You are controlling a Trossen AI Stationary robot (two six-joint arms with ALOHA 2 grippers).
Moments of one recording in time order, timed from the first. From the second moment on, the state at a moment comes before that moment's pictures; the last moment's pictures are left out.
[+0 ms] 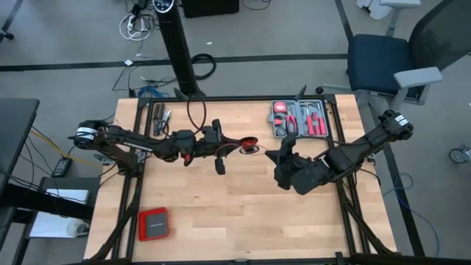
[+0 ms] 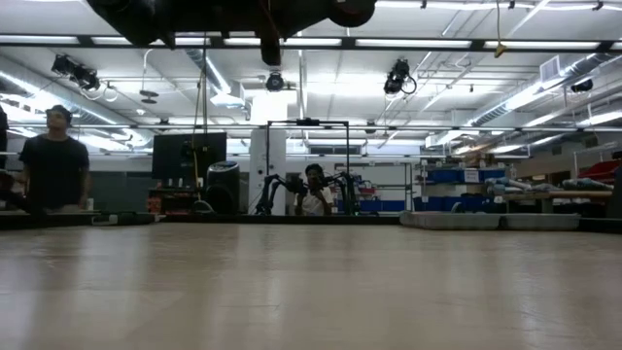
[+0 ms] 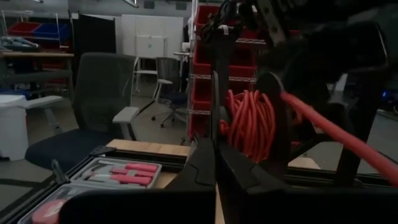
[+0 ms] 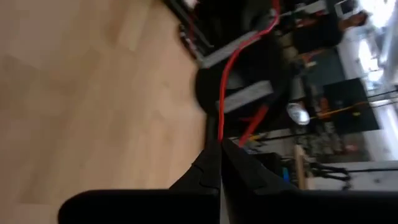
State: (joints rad) left arm -0.02 1.46 0.77 0.83 -0.13 -0.06; right arm 0.51 1.36 1.29 -0.70 0.96 -0.43
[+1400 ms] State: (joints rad) left arm -0.02 1.45 0.77 0.76 -0.17 -0.11; right arm 0.51 1.54 1.29 -0.56 0.86 -0.09
